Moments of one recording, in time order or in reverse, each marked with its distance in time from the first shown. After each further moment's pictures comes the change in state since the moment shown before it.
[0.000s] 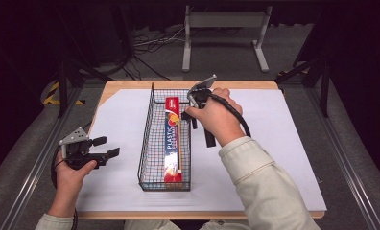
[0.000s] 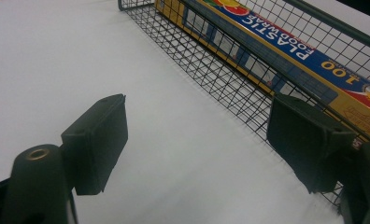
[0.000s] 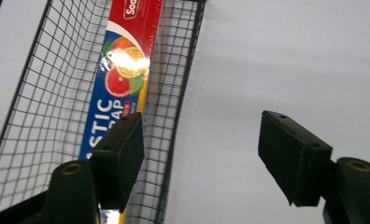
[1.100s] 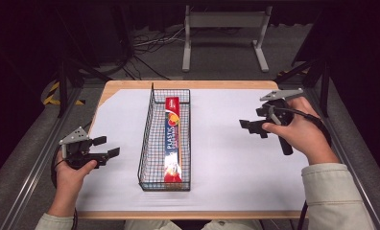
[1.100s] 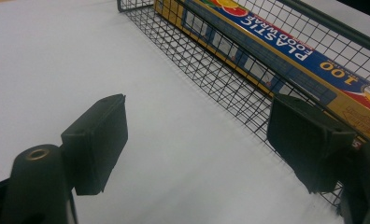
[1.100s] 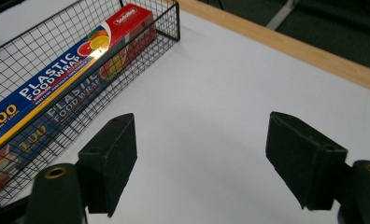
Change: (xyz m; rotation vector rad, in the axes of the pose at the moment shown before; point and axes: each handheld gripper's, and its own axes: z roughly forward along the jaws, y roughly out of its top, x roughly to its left) left arm -0.002 0.002 -0.001 -0.005 0.000 0.004; right arm -0.171 -0.068 -0.053 -0.346 0.215 -0.349
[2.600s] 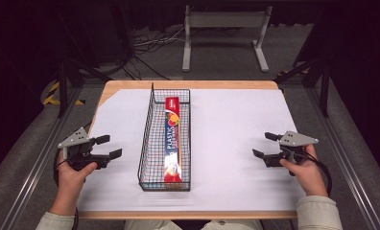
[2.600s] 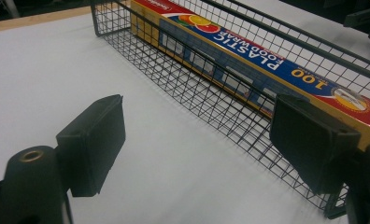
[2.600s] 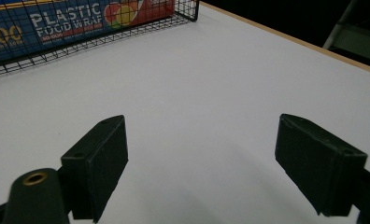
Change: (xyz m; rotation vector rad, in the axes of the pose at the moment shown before) left arm -0.004 -0.001 0.003 -0.065 -0.076 0.074; right arm -0.052 -0.147 0.047 -0.273 0.132 -0.185
